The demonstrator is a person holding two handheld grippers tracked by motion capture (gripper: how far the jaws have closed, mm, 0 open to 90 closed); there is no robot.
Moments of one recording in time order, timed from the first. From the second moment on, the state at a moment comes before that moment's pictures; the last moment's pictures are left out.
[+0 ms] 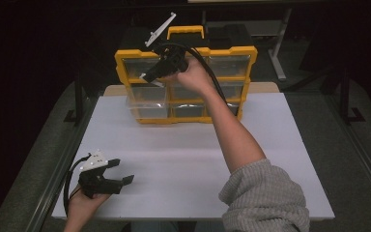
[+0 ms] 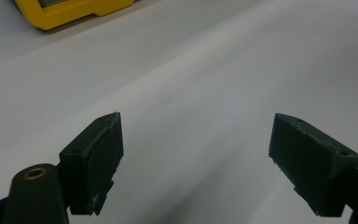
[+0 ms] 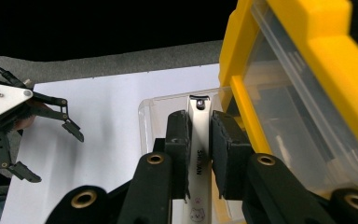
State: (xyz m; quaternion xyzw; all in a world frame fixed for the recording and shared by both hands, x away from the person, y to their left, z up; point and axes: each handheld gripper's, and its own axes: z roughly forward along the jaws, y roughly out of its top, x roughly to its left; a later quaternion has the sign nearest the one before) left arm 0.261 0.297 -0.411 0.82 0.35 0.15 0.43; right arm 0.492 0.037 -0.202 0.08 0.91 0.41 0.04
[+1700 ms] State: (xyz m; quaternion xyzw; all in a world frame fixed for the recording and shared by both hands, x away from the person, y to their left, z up) left arm 0.259 0.300 -0.410 0.82 0.35 0.15 0.42; right arm 0.490 0.059 -0.246 0.10 0.92 0.39 0.02
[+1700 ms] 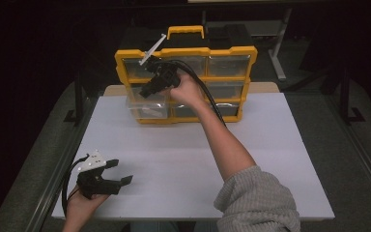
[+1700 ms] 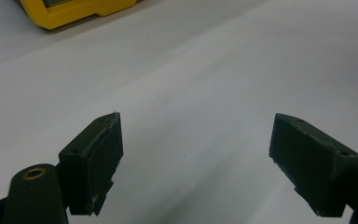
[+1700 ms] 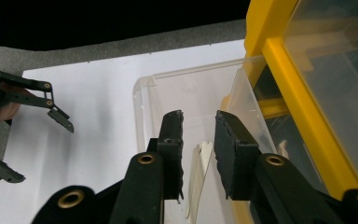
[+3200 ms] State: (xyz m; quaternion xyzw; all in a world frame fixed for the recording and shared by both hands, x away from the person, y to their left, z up) left arm 0.258 0.285 -0.412 0.82 0.34 0.13 0.44; right arm 0.426 -0.095 -0.287 0.23 0.85 0.47 0.04
